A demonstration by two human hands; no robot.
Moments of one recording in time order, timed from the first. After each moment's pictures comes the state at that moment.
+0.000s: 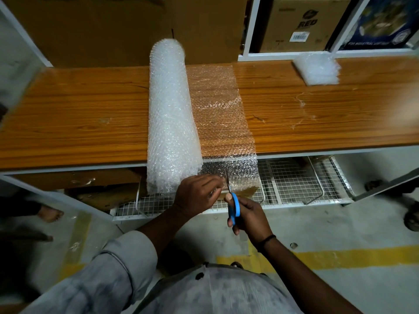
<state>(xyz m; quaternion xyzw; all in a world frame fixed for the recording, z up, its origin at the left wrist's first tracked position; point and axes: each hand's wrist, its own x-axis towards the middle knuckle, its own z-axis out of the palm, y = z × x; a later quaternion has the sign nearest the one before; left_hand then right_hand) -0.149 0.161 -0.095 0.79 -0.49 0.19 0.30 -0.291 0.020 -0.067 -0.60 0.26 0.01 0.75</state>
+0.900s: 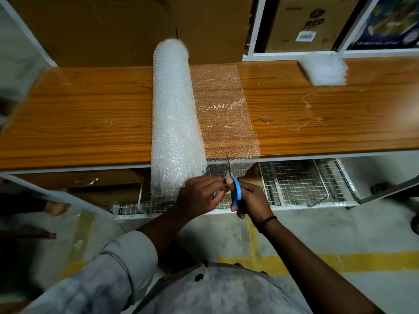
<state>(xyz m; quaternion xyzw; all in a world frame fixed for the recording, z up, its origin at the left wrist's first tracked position) -0.144 0.160 -0.094 0.78 -0.52 0.17 0.30 -0.247 0.000 -0.054 -0.65 0.25 0.01 0.72</state>
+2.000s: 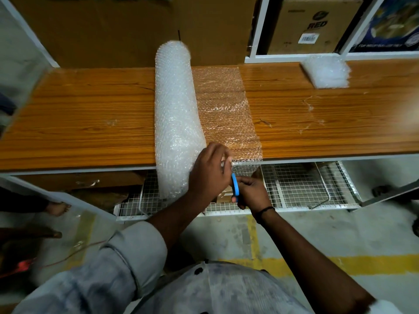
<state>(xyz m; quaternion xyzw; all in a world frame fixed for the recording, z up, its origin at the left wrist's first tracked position) -0.134 0.116 -0.034 0.85 -0.32 0.15 0.39 -0.214 -0.007 -0.069 -0.66 0.30 0.00 0.68</state>
